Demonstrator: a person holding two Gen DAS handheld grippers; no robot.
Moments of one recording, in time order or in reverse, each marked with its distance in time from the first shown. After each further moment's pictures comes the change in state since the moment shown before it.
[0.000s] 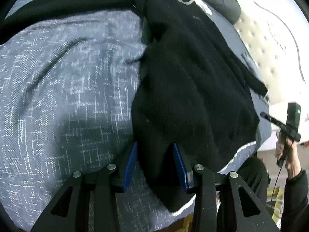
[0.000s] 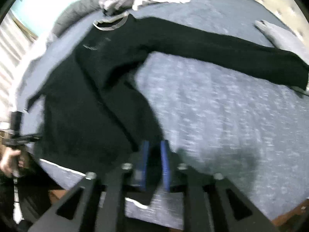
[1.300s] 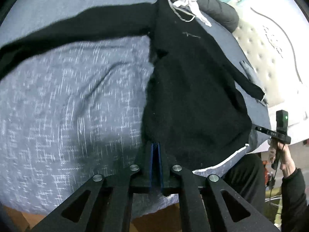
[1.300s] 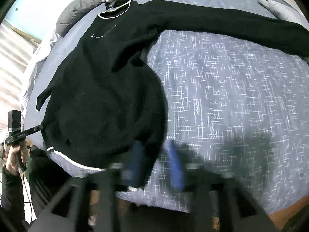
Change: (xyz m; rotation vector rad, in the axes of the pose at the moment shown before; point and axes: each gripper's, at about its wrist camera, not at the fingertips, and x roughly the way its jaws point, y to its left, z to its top) left arm -0.074 0.021 -0.006 -0.017 -0.083 0.034; right arm 0.020 0.015 -0.033 0.082 0.056 0.135
